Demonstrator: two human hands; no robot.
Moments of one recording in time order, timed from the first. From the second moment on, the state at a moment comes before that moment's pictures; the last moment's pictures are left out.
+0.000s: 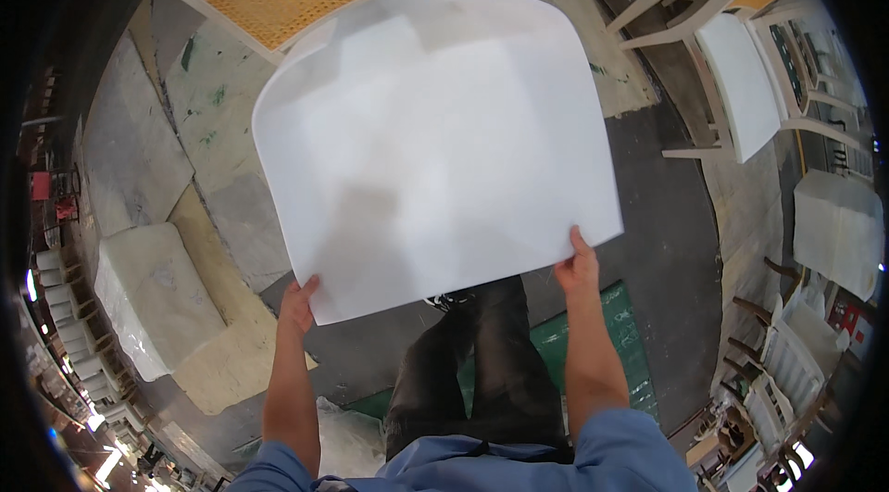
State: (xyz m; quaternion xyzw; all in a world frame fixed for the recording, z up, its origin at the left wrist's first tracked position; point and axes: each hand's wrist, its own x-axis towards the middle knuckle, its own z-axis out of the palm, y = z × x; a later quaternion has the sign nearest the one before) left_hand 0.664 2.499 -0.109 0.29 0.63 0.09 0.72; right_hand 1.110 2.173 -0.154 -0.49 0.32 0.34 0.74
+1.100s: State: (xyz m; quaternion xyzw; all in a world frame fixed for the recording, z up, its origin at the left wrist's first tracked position) left_hand 0.638 2.469 -0.098 0.31 0.64 0.11 0.70; right_hand 1.113 2.162 -0.128 -0.62 0.28 0.38 0.63
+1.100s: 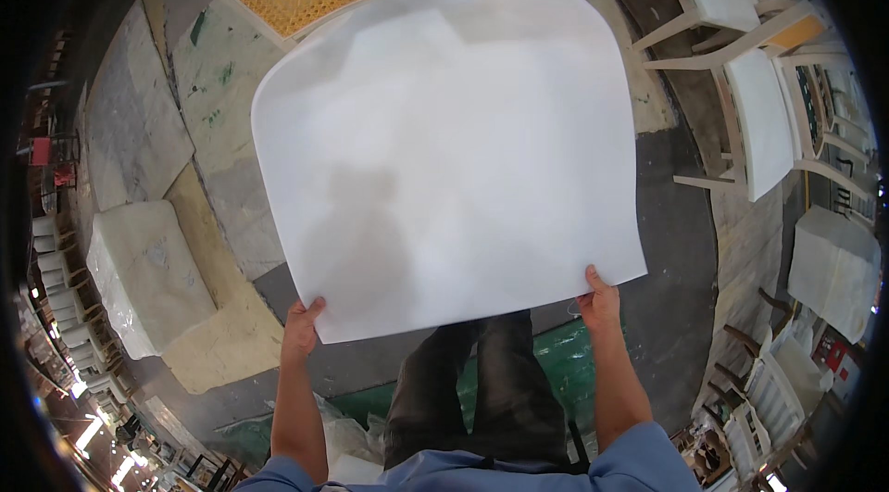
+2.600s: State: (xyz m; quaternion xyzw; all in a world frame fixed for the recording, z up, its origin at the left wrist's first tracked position) left_hand 0.943 2.357 -0.251 -0.30 0.37 0.56 0.68; right_hand 1.246 2.821 -0.264 -0.62 -0.76 0.12 0.12
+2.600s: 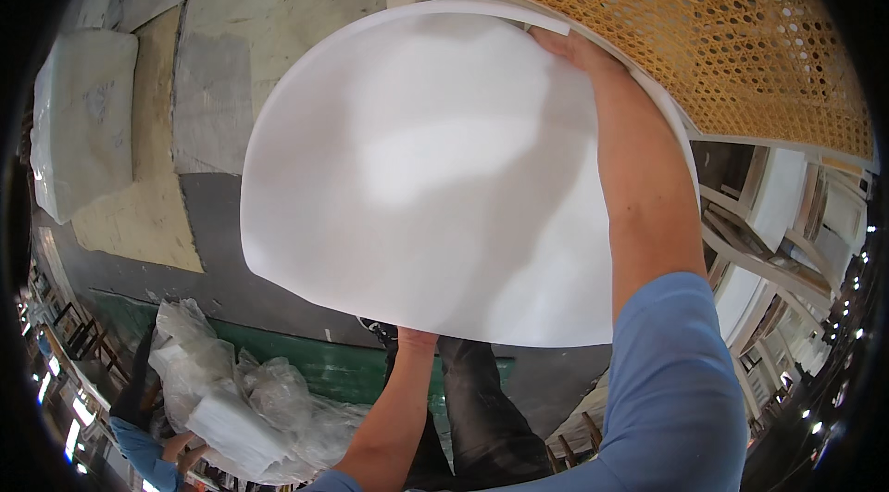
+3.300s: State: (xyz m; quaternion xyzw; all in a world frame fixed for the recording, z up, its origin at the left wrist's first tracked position) left_hand 0.943 2.353 -0.229 -0.35 0.45 0.47 0.67; right_hand 1.236 2.835 -0.248 -0.71 -0.69 0.06 0.16
